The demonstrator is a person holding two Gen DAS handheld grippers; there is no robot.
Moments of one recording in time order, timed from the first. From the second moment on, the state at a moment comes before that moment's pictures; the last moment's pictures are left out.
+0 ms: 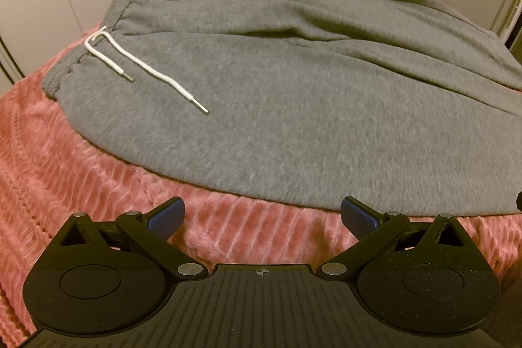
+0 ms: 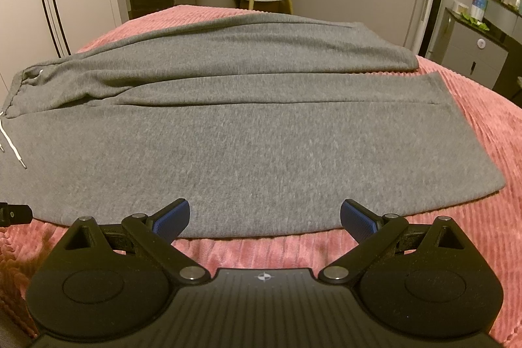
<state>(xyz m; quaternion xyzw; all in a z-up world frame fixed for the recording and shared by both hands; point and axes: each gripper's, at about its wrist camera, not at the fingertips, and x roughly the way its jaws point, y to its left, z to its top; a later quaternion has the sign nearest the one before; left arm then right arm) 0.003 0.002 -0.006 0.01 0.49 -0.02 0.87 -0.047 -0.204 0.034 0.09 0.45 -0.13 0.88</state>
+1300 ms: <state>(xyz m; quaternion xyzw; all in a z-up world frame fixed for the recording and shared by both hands) 0.162 0.048 -0.061 -0.13 0.28 0.23 0.92 0.176 -0.420 0.019 0.45 0.40 -0.24 0.77</state>
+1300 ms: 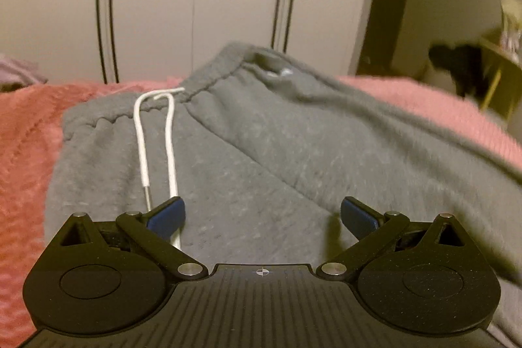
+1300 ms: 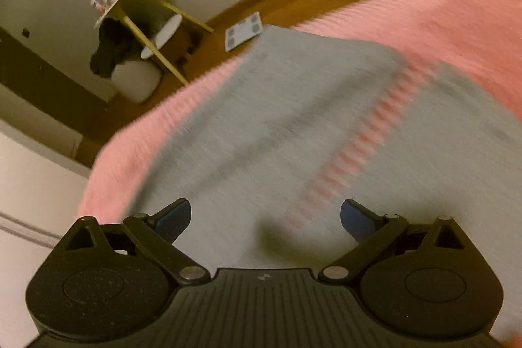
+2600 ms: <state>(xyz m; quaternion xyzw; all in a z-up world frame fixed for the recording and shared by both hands) 0.145 0.064 -0.051 -0.20 0.24 0.23 0.92 0.035 -0.366 -0.038 0.47 0.32 -0.32 0.76</state>
